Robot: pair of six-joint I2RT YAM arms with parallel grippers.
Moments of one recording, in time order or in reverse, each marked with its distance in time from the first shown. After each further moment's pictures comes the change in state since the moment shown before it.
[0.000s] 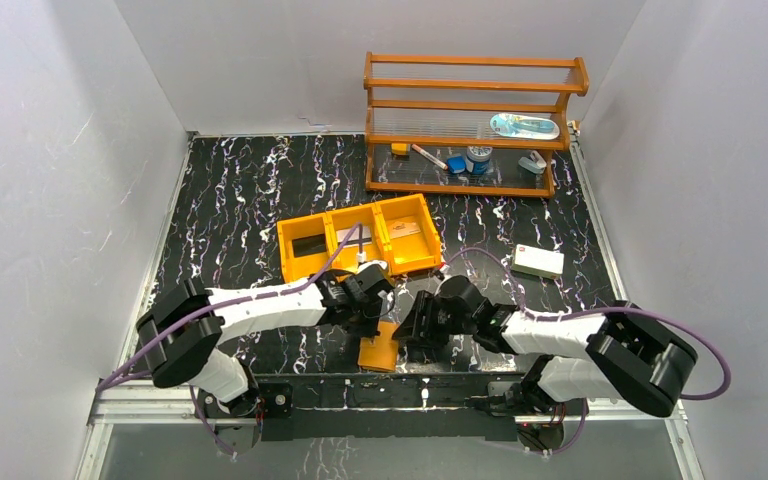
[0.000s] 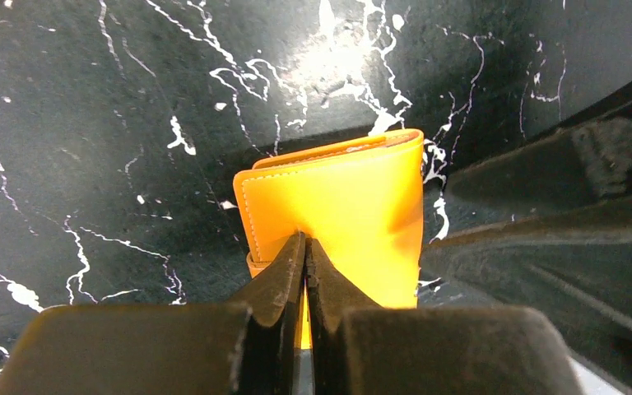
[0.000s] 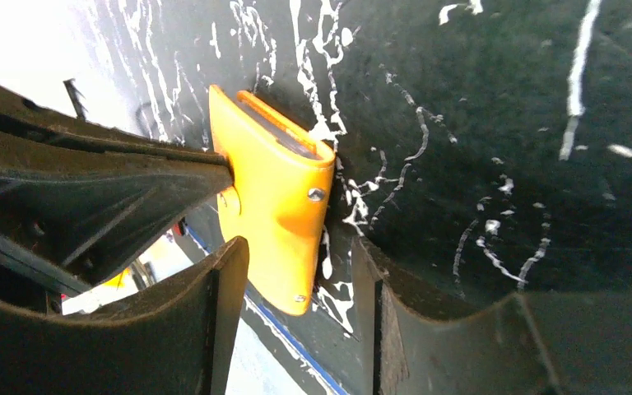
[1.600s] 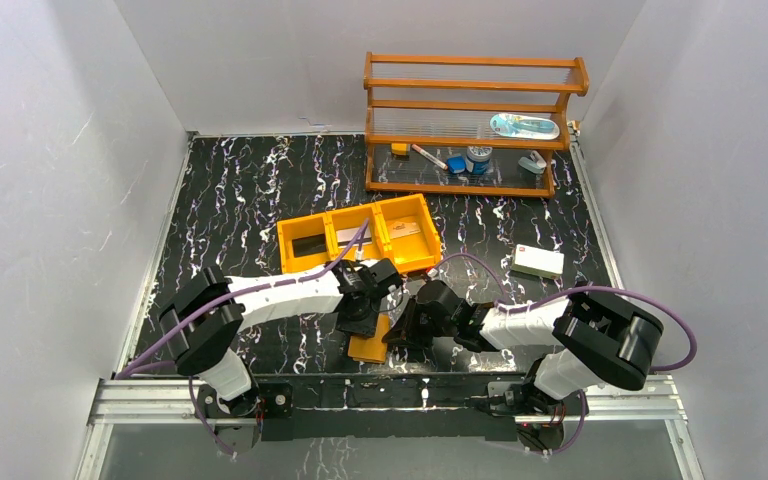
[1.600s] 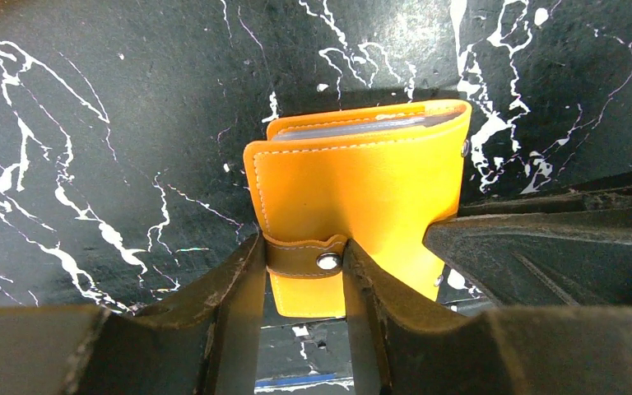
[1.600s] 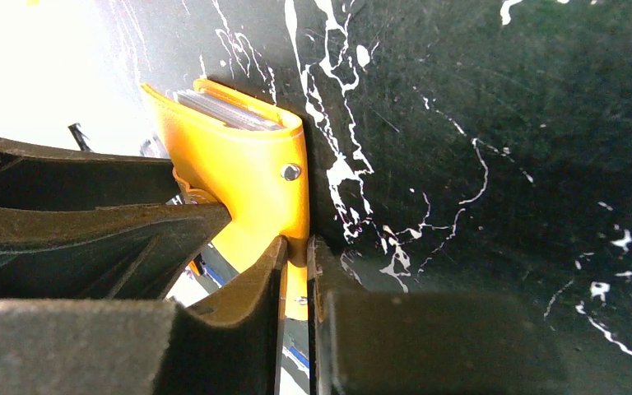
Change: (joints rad) left arm 0.014 0.112 0.136 -0.257 -0.075 -0.020; right arm 0.118 0.204 0.080 0.075 0.113 0.201
